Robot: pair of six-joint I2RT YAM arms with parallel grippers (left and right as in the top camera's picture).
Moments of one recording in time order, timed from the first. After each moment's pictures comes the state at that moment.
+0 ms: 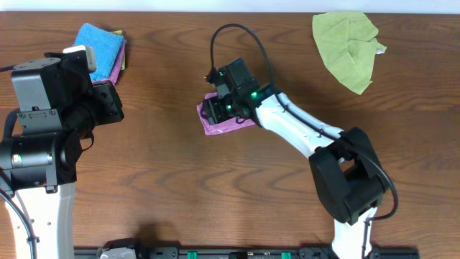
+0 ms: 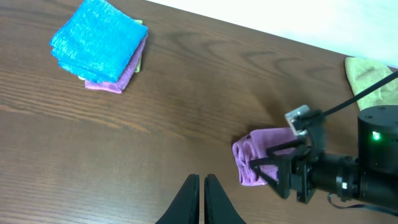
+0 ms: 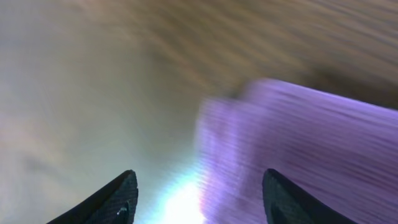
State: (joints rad) left arm 0.10 1.16 1.44 -1.02 0.20 -0.17; right arm 0.62 2.04 1.45 -0.37 -0.38 0.26
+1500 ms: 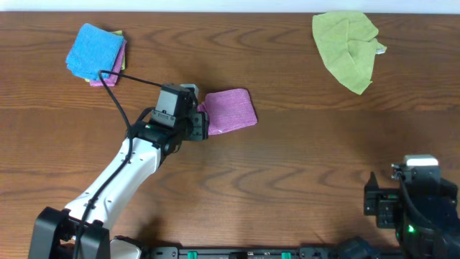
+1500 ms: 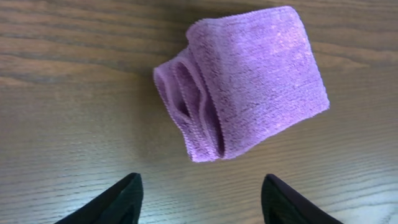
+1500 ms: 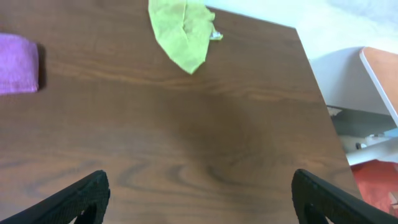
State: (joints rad) left arm -0.36 1.47 0.89 -0.39 0.14 -0.34; right arm 0.44 0.55 1.16 -1.31 0.56 0.10
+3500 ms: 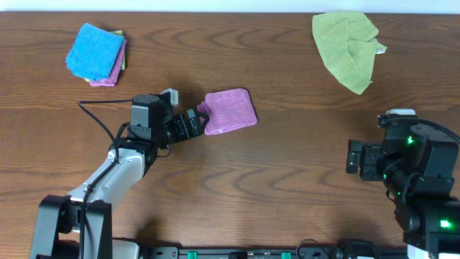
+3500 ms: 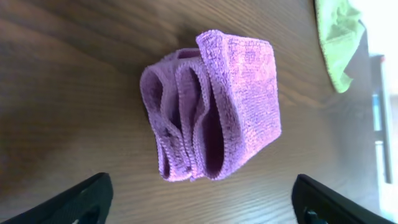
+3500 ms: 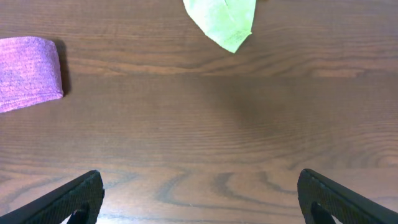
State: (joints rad) left arm -0.16 1.51 0.66 0.05 0.53 -0.56; right arm -0.05 0.82 1.05 -1.04 0.04 -0.05
